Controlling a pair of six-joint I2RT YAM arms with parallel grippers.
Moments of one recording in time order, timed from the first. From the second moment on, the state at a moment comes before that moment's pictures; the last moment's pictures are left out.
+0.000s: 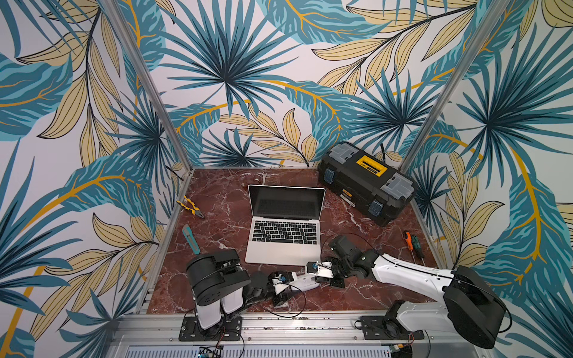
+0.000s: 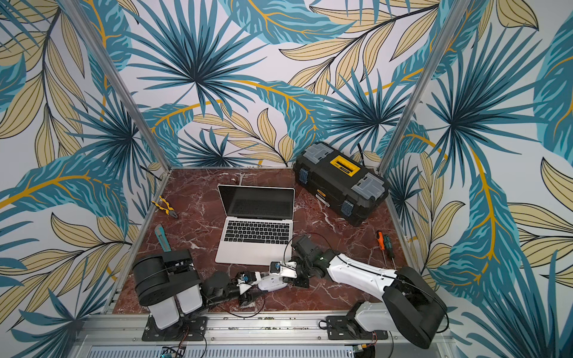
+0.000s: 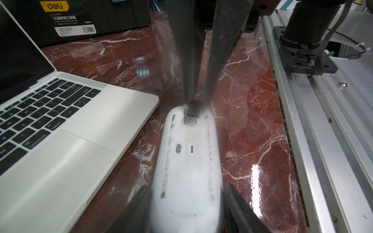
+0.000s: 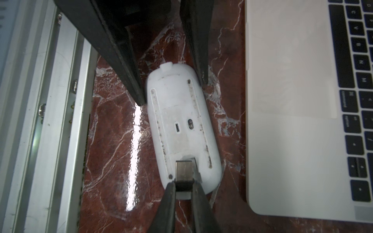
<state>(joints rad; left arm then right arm) -0.98 1.80 0.04 1.39 0.23 0.12 0.90 1.30 0.58 -0.37 -0.39 -0.72</state>
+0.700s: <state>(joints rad) -0.97 1.80 0.04 1.39 0.25 0.12 0.92 1.32 0.59 -0.36 -0.34 -0.74</state>
